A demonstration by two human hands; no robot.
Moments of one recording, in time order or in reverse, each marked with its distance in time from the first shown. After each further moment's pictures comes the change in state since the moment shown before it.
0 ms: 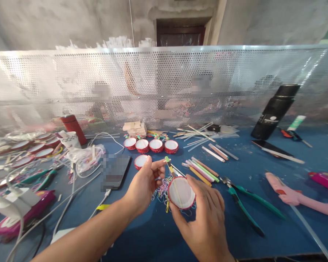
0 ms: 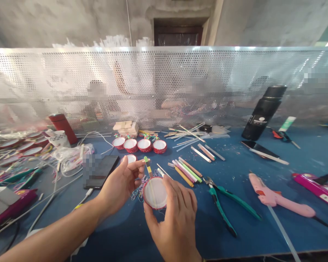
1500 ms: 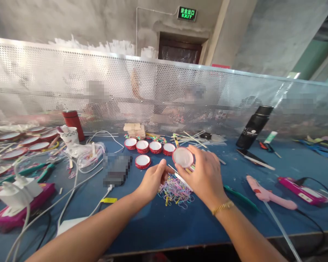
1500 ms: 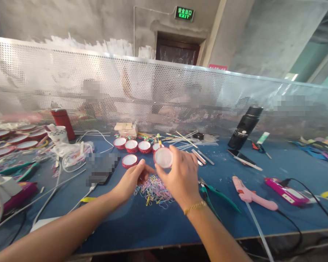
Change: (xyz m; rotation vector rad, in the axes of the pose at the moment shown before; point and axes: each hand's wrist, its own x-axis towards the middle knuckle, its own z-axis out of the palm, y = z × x) left_hand 0.005 -0.012 -0.008 0.557 -0.107 0.225; right_hand 0.079 0.029 0.006 -0.184 -0.033 -0.138
